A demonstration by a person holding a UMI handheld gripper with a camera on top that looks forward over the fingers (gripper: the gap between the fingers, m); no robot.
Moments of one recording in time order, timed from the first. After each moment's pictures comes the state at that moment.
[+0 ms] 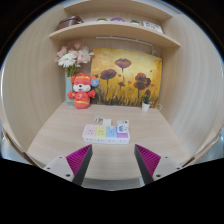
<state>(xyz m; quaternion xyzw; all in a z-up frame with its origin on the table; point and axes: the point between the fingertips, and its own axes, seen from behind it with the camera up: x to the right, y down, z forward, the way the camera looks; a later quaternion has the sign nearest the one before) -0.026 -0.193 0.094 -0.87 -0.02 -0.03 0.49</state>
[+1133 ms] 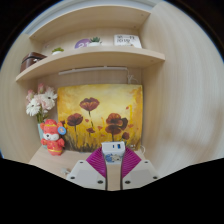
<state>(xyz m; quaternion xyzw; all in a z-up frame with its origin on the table) 0.141 -0.003 0.240 -0.80 0.03 -0.02 0.60</state>
